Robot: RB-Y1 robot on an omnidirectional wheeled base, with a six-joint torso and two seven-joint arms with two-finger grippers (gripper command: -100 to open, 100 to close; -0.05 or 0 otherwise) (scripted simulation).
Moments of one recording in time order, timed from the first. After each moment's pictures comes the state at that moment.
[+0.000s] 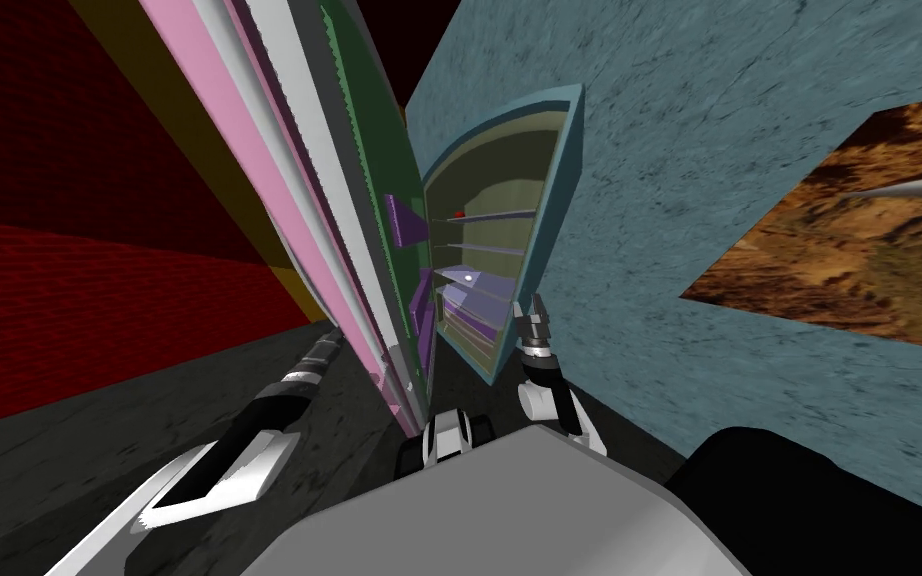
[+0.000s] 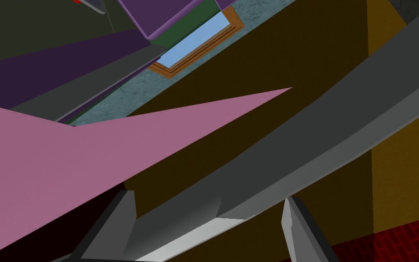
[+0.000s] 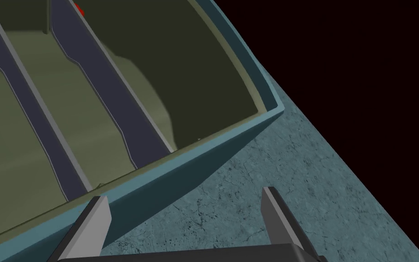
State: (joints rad) left arm 0.32 0.53 0.09 -2.13 0.08 0.10 -0.16; right arm 0.47 0.00 -0.04 -2.25 -0.02 -0.52 -0.06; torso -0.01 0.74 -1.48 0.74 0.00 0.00
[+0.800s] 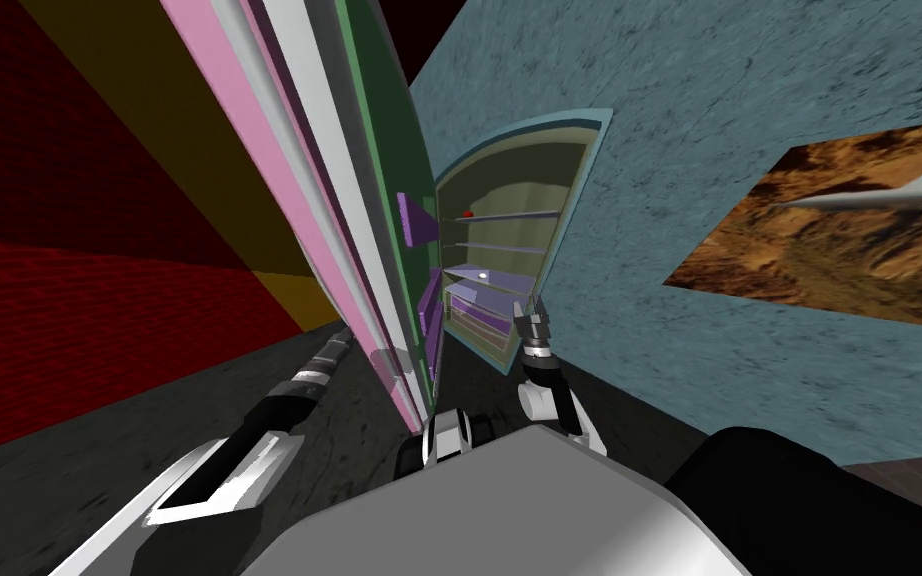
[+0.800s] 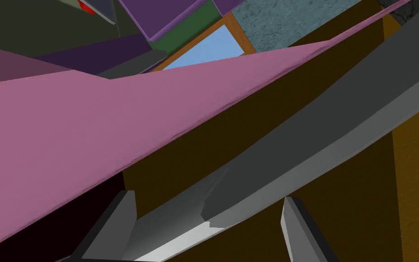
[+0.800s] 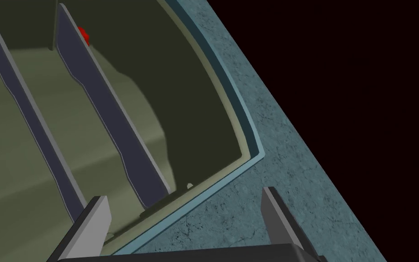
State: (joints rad) left arm 0.33 0.59 0.02 -2.15 0.10 0.08 -0.15; right arm 0.47 0.00 -0.04 -2.25 -0.02 -0.52 -0.06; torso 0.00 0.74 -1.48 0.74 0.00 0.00
